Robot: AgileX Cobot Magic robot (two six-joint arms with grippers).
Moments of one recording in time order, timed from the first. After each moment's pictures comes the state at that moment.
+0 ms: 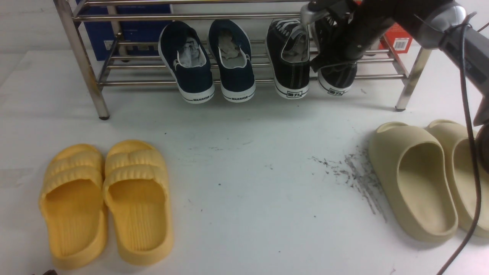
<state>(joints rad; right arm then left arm) 0.27 2.39 -2.43 0.10 1.06 -0.32 -0.04 -0.01 0.03 -0.11 0.40 -0.25</state>
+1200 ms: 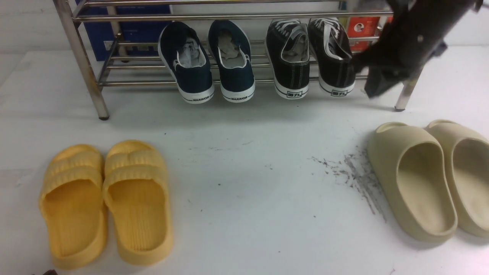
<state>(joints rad) 0.27 1.90 -1.80 0.16 1.21 -0.07 -0.04 -0.01 0.03 -0.11 0.40 -0.25</state>
